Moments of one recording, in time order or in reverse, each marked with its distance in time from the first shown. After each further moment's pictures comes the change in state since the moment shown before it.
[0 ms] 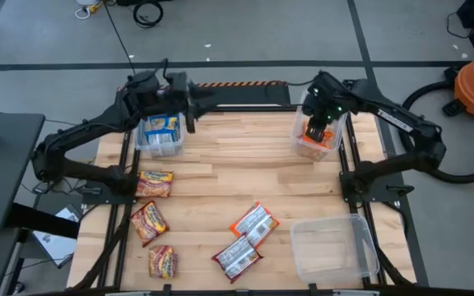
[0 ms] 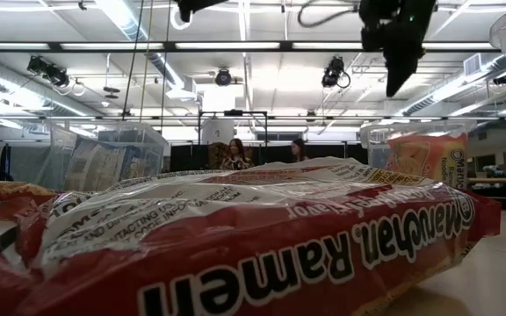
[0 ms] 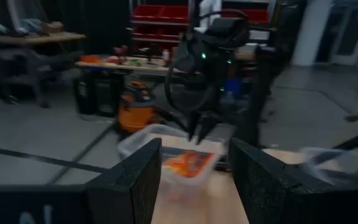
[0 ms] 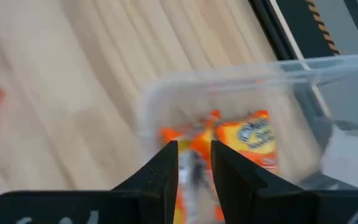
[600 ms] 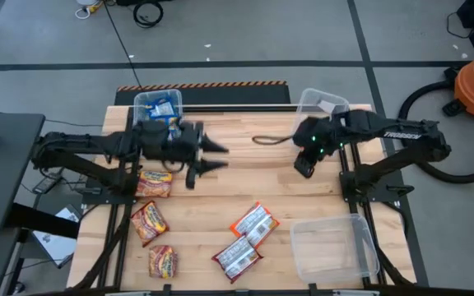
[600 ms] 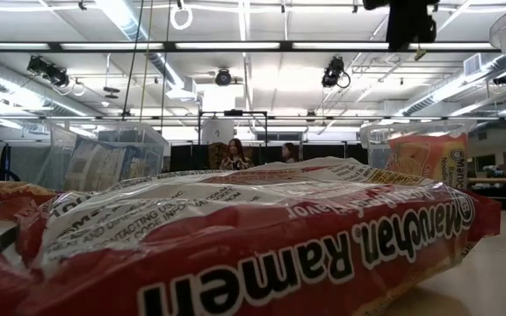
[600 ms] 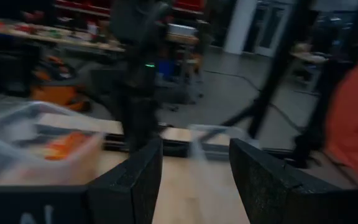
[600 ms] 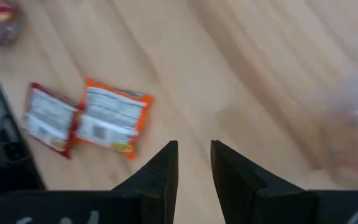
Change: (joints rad) left arm -0.546 0.000 0.000 -0.049 -0.267 -0.165; right arm 0.592 -0.032 0.000 0.067 0.005 0.742
